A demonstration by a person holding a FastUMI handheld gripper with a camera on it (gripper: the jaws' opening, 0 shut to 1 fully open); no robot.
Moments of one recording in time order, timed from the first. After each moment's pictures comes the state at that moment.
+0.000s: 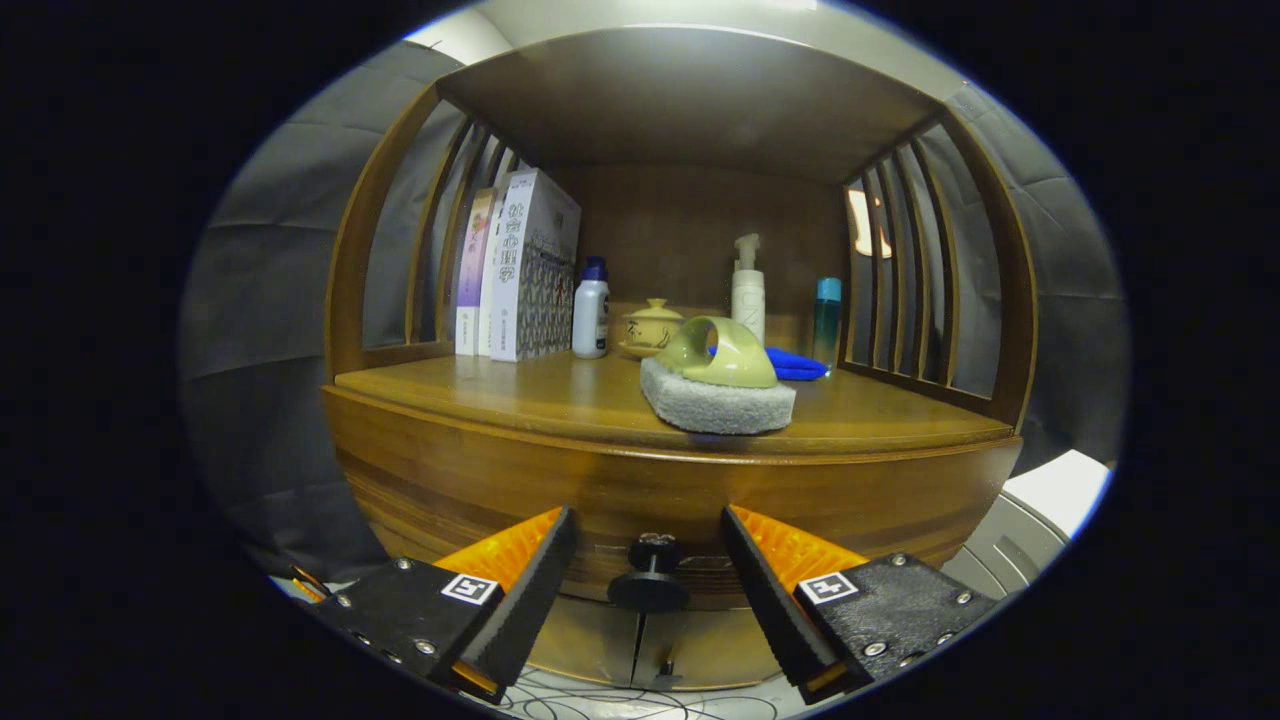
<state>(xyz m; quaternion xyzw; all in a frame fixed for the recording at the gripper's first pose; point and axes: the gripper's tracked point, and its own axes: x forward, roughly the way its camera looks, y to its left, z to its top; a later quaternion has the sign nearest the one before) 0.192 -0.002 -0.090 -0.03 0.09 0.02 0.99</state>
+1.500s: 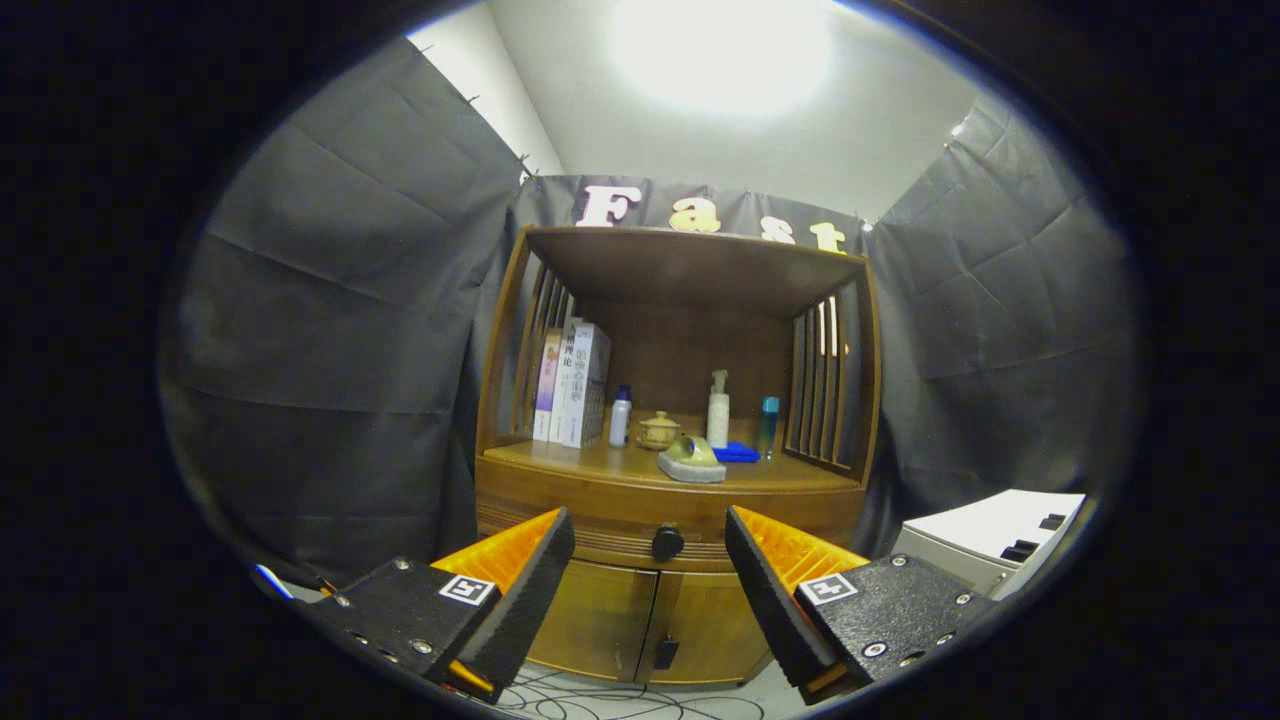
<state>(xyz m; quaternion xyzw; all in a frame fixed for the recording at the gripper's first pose) -0.039 0.023 0.024 -0.05 -0.03 0.01 1.00</state>
